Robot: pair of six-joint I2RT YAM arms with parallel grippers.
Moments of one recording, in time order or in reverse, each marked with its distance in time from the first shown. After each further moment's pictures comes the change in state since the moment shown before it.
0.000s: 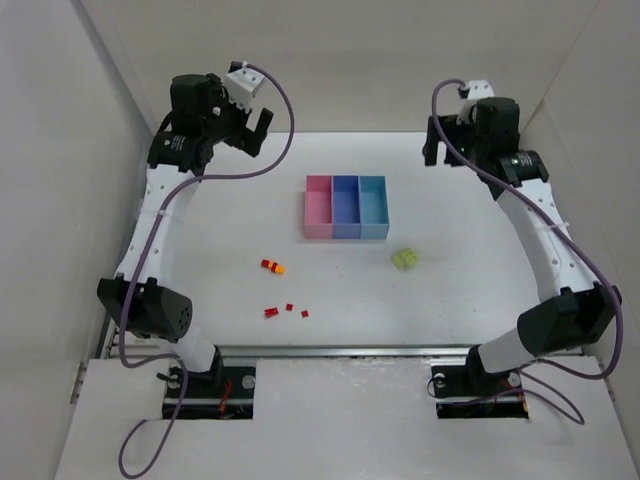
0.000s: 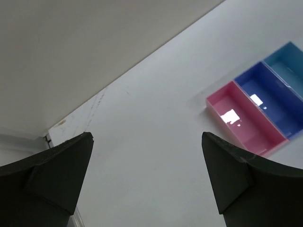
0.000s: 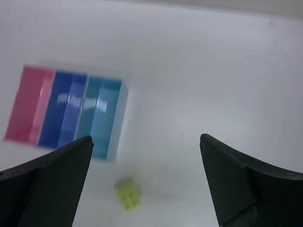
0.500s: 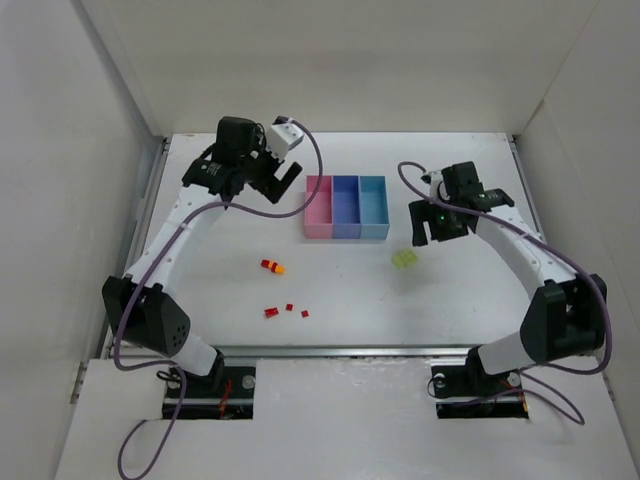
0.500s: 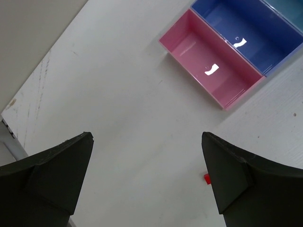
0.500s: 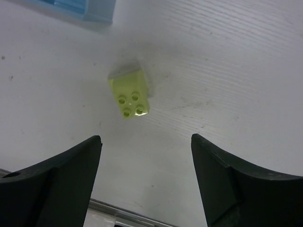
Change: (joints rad) left arm -0.169 -0.108 -0.323 -0.037 -0.082 0.097; right arm 0.045 -0.061 -0.481 -0.236 -0.140 -0.042
